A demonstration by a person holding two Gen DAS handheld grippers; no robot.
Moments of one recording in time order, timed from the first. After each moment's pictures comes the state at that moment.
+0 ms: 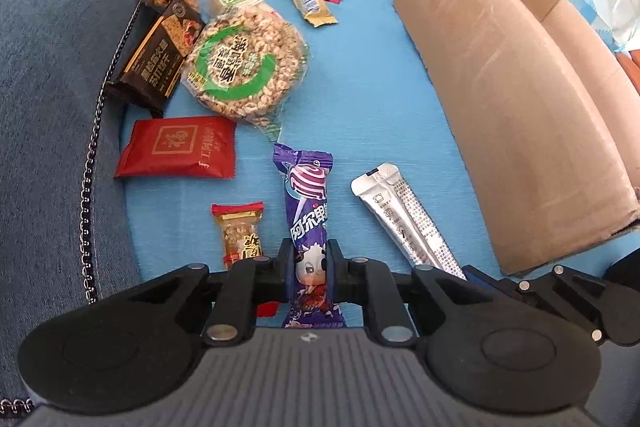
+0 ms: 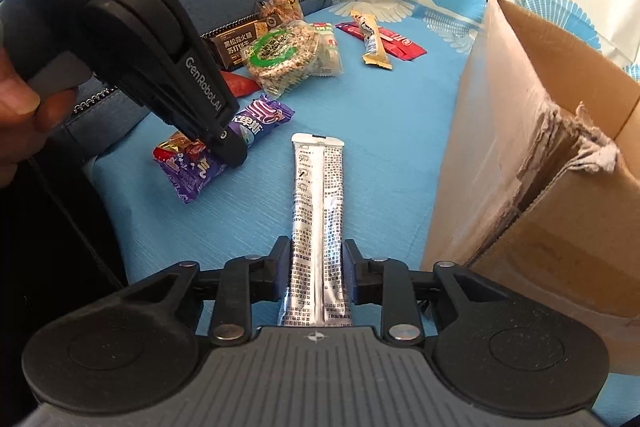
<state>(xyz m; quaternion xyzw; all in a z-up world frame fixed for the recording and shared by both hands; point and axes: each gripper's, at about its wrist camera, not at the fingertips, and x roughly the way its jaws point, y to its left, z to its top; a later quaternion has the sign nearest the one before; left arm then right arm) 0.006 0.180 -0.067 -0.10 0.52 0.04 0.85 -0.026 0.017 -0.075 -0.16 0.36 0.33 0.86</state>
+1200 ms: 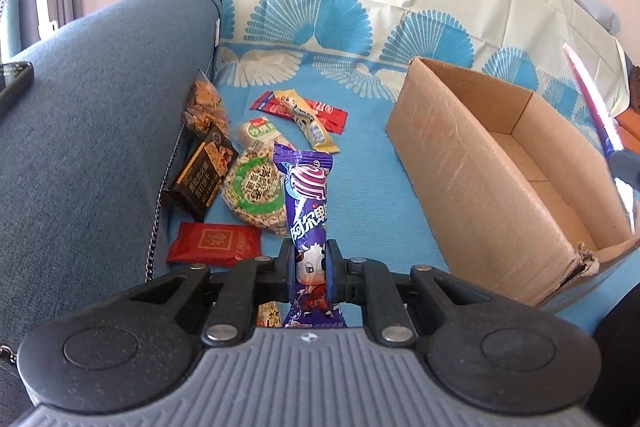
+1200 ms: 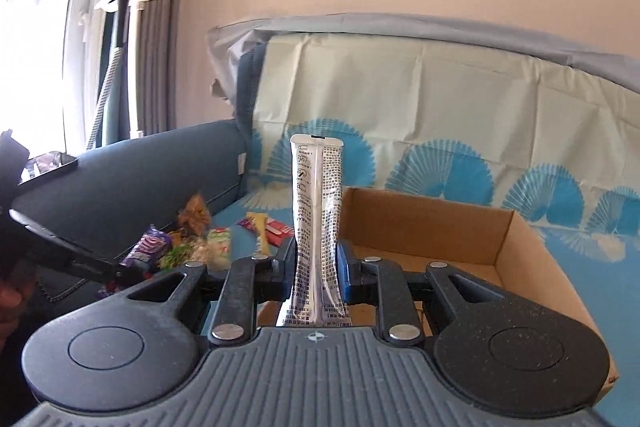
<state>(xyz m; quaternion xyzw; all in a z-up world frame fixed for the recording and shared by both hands) -0.042 0.175 -0.014 -0.08 0.34 0.08 0.93 -0.018 -0.110 0.038 -0.05 0.15 0.28 0.95</state>
